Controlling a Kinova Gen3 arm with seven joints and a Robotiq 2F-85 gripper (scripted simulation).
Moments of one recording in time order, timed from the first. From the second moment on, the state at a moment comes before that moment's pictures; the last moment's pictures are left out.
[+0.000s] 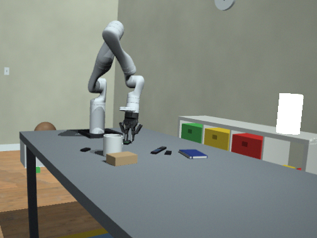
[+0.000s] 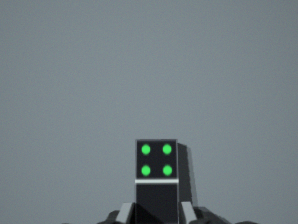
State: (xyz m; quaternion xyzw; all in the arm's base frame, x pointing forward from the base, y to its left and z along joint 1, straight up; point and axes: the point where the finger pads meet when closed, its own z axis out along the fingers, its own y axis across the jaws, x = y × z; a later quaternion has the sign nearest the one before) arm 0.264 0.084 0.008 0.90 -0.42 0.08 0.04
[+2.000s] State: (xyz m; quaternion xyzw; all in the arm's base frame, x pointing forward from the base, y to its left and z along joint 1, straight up) arm 0.263 0.085 0.002 0.90 -0.42 0.08 0.04
